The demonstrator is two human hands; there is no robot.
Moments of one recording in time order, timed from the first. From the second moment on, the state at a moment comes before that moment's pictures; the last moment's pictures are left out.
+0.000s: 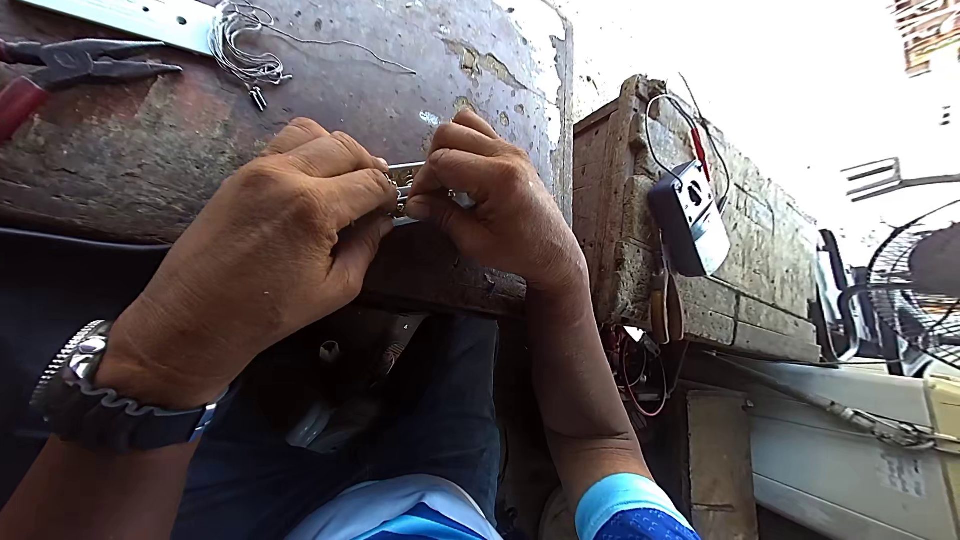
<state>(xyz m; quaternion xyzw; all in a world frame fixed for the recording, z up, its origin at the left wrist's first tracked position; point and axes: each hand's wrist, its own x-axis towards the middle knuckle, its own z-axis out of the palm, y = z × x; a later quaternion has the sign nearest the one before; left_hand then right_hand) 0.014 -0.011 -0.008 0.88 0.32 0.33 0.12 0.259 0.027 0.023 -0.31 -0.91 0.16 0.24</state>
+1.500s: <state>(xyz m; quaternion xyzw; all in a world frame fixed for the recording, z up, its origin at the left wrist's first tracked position) 0.028 -0.011 -0.009 0.86 0.36 0.35 0.11 0.253 0.048 0.029 -0.43 -0.84 0.28 0.15</state>
